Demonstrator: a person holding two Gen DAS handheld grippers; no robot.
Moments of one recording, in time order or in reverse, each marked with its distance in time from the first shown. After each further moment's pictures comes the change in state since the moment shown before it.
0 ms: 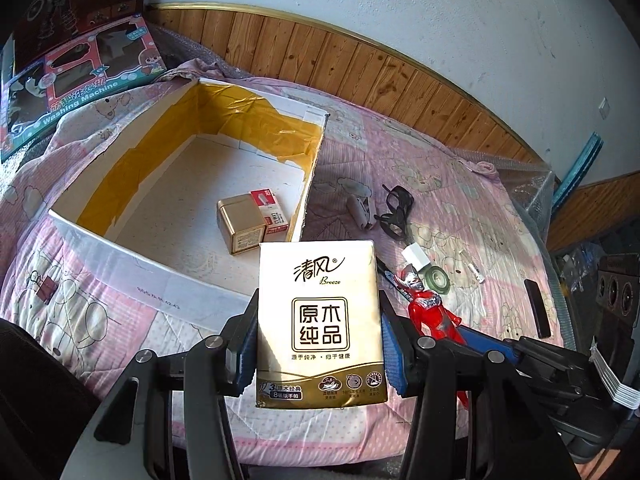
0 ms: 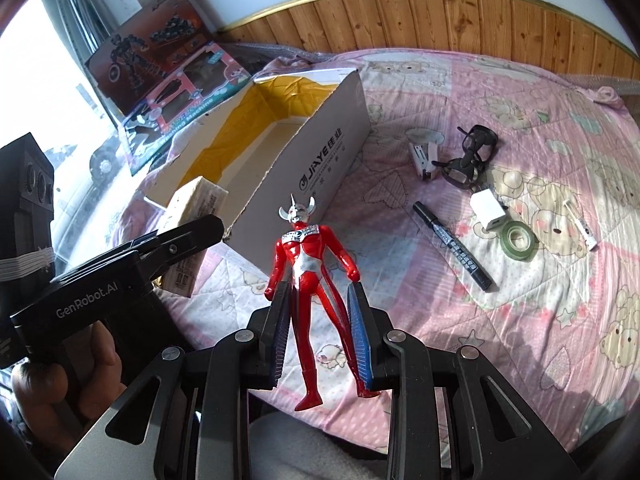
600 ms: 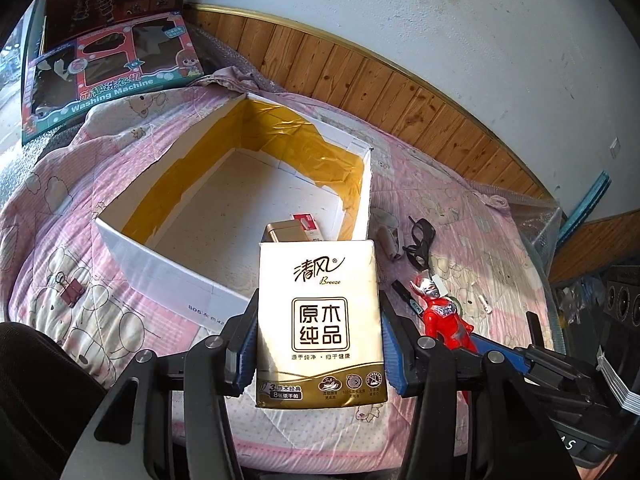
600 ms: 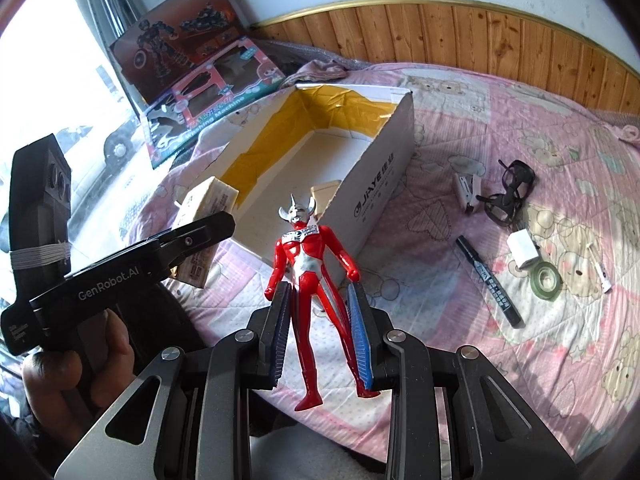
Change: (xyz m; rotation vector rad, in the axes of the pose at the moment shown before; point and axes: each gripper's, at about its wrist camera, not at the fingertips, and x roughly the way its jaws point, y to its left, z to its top) left arm -0.022 0.052 0.019 -0.092 -0.054 0.010; right arm 0.008 0.049 0.027 -0.086 0.000 0.034
